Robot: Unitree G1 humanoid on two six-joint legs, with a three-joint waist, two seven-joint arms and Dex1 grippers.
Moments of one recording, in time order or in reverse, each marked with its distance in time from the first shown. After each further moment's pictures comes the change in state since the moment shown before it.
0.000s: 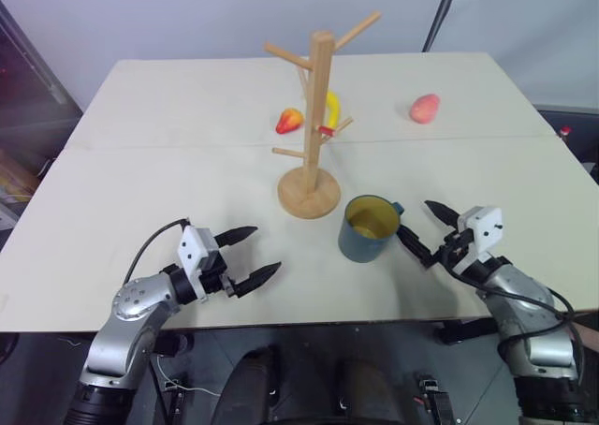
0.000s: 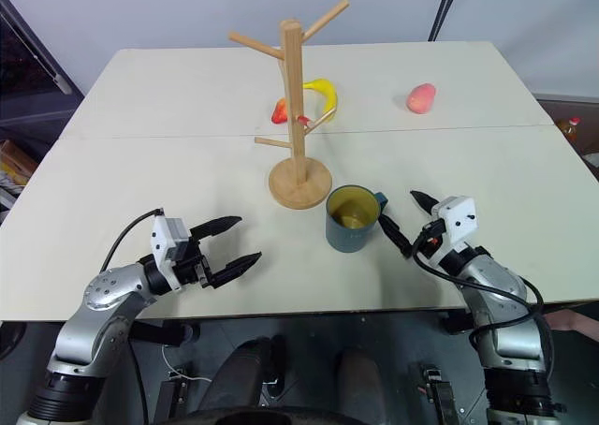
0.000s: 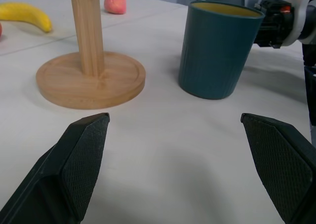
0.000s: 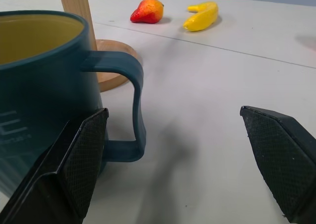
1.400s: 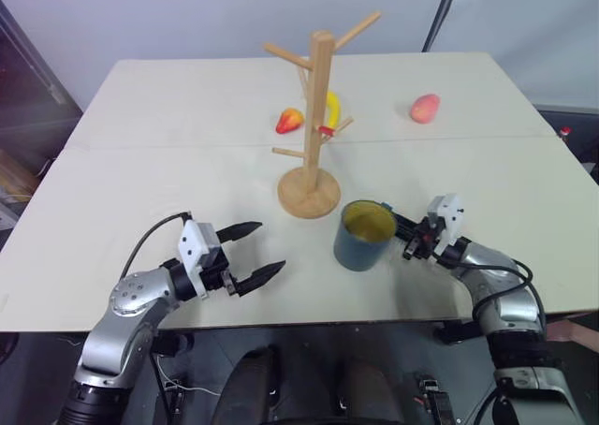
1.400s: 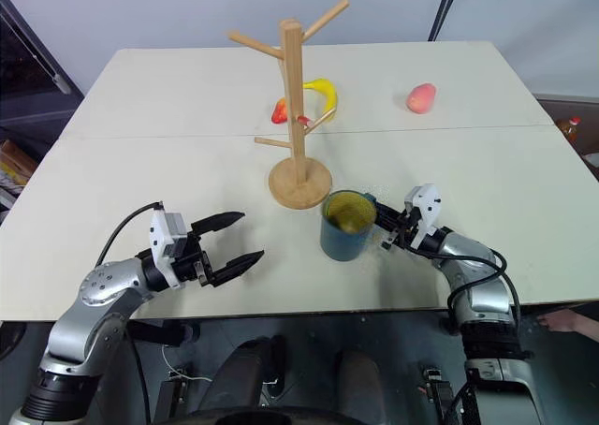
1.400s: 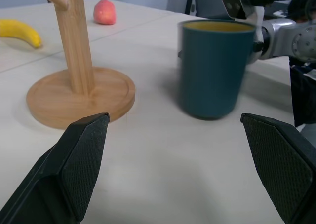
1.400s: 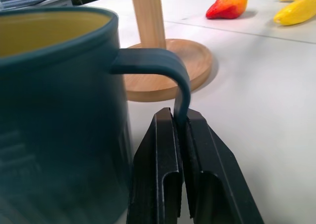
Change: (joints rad) left arm -0.022 0.023 0.001 -0.081 -0.026 0.062 0.004; right arm -0.198 0.016 0.093 0.261 0.031 -0.012 0.299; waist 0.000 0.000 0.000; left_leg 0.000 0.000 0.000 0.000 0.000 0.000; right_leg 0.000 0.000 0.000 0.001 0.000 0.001
